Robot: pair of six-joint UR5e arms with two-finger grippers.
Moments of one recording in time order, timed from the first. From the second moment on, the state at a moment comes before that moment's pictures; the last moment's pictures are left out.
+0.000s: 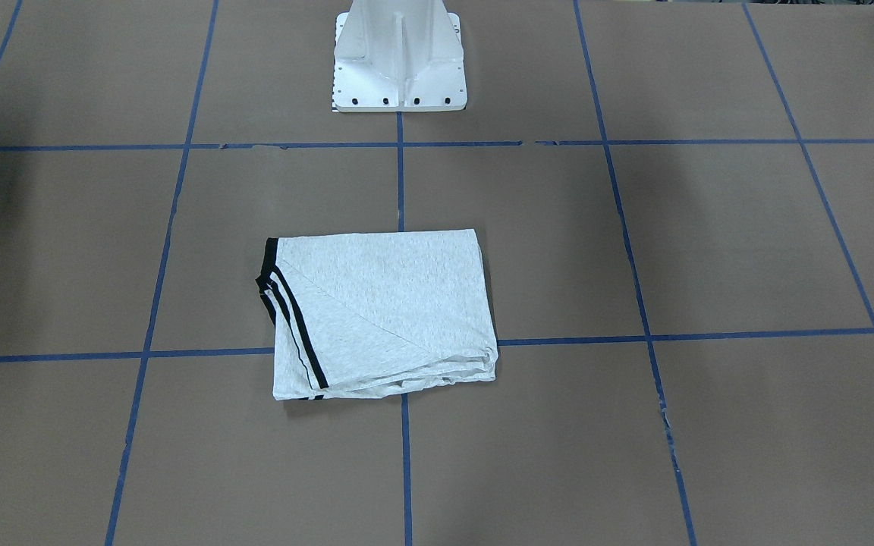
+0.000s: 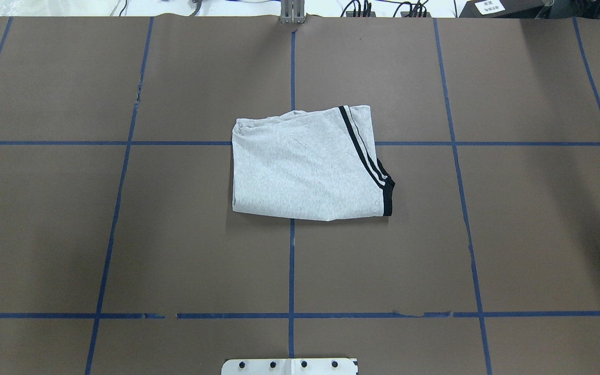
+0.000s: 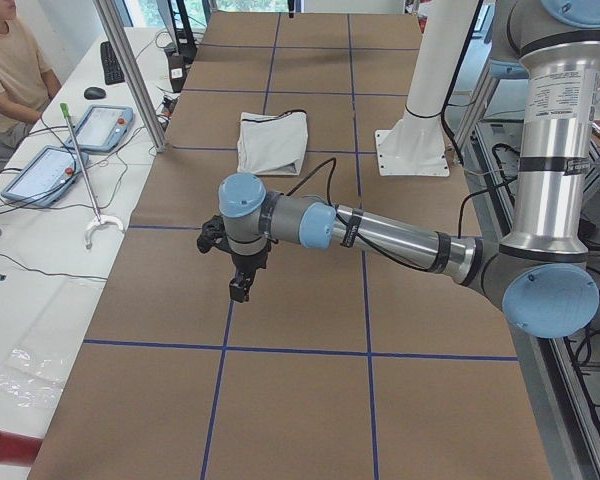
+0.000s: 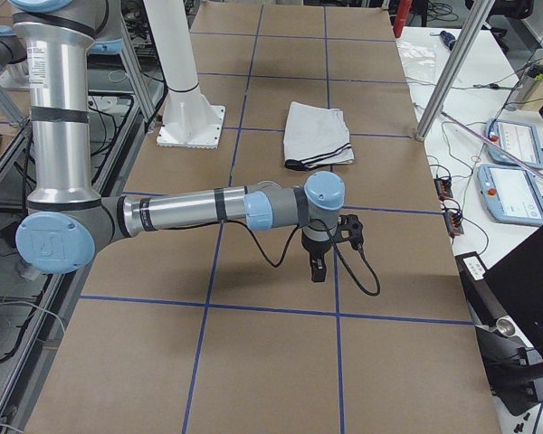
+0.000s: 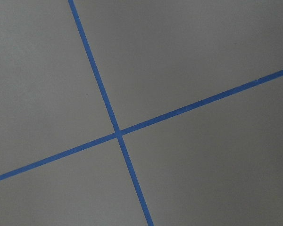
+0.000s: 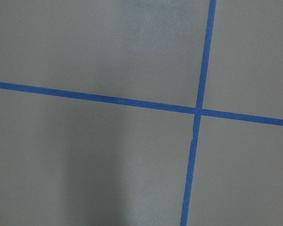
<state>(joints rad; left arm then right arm) -1.47 -1.58 -1.81 -1.51 -2.36 0.14 1.44 -1.59 1.74 -1.55 2.31 0.09</state>
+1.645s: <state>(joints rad) -1.47 -1.60 -1.79 -1.51 -2.37 0.14 1.43 -1.60 1.68 -1.54 2.37 0.09</state>
